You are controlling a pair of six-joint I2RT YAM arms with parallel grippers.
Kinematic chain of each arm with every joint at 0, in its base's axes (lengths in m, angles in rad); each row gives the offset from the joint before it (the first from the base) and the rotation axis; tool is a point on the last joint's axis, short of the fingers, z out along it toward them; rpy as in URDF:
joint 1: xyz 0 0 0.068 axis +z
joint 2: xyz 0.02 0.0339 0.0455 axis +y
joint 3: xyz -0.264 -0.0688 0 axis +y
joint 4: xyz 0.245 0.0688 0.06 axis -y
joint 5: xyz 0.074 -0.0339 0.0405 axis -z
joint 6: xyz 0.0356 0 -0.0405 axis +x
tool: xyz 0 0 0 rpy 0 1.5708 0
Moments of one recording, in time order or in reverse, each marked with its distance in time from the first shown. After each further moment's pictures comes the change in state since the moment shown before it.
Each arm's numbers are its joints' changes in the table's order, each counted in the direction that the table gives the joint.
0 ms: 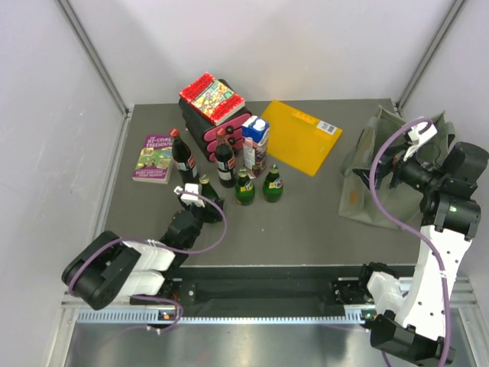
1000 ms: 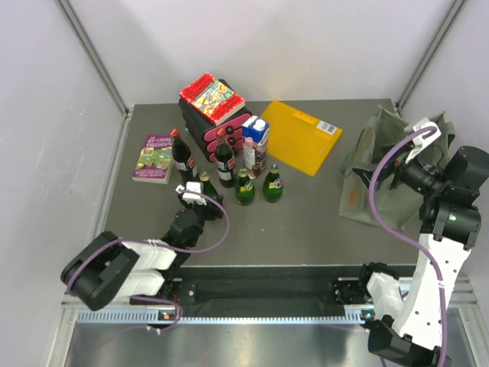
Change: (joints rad) left arm -0.049 -0.048 -0.033 -0.059 -0.109 0.043; right arm 0.000 -0.037 0.000 0.071 -0.023 0.051
